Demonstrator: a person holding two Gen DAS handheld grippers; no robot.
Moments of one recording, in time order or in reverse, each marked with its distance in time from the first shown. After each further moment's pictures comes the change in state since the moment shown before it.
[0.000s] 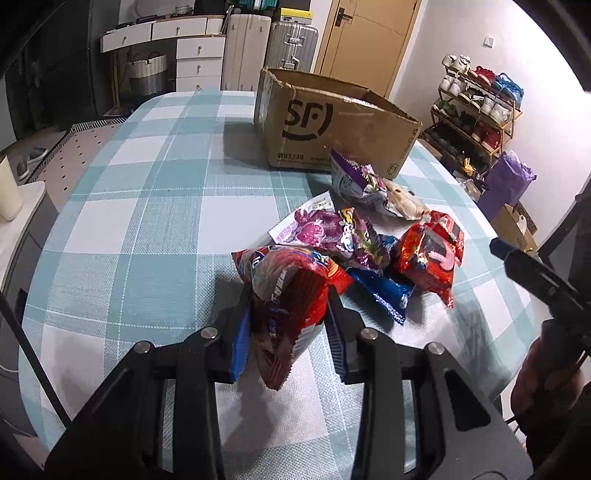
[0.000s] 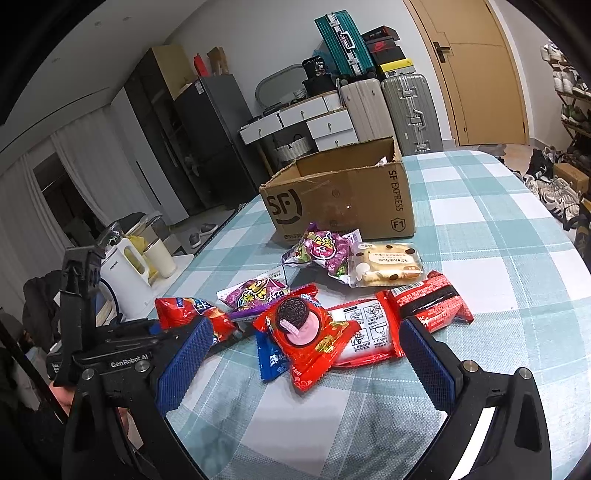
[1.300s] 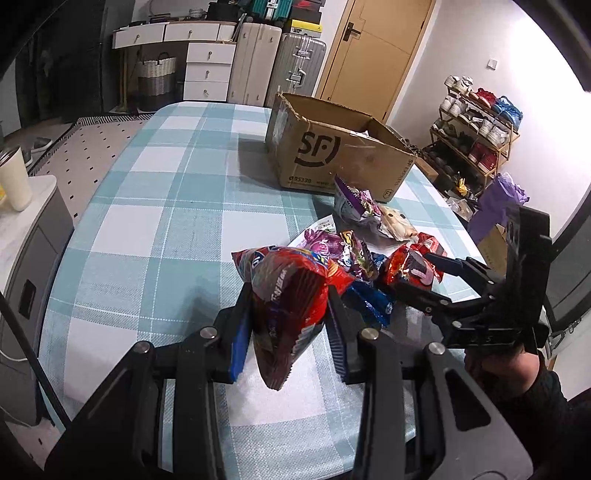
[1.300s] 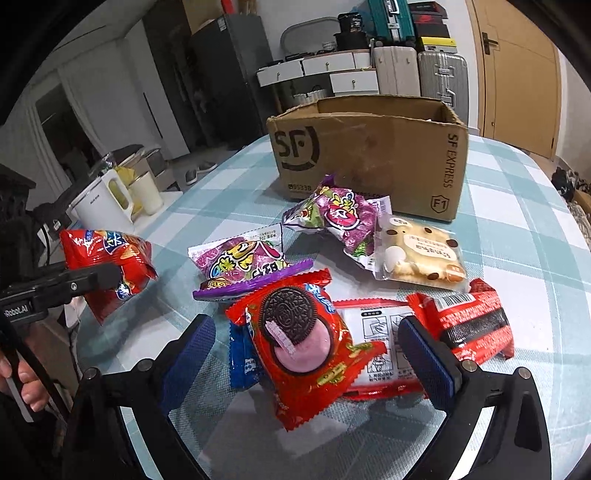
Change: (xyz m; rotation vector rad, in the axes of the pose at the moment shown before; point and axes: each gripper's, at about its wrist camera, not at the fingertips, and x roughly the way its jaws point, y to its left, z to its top) left arm -0.046 0.020 0.004 -0.056 -0.038 -0.025; right arm 0.081 0.014 0.006 -0.189 0.209 -0.041
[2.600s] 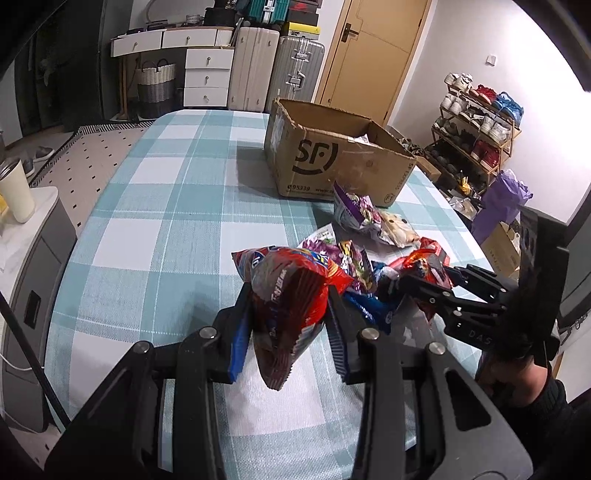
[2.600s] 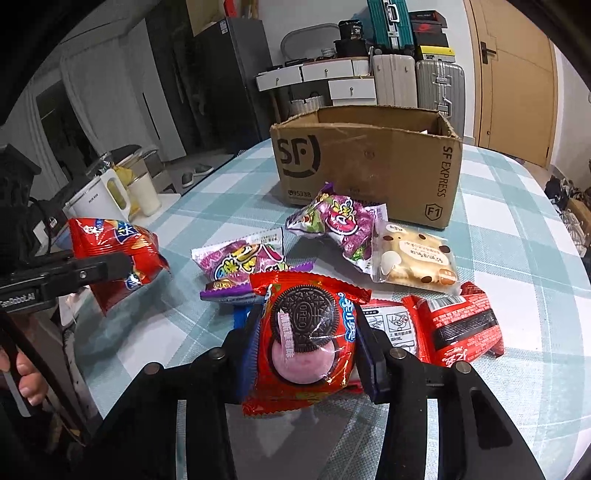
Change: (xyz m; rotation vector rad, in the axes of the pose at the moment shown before) left arm 0.003 -0.010 0.011 0.027 -0.013 0.023; right arm -0.013 0.005 -0.004 -0.005 -0.032 -0.021
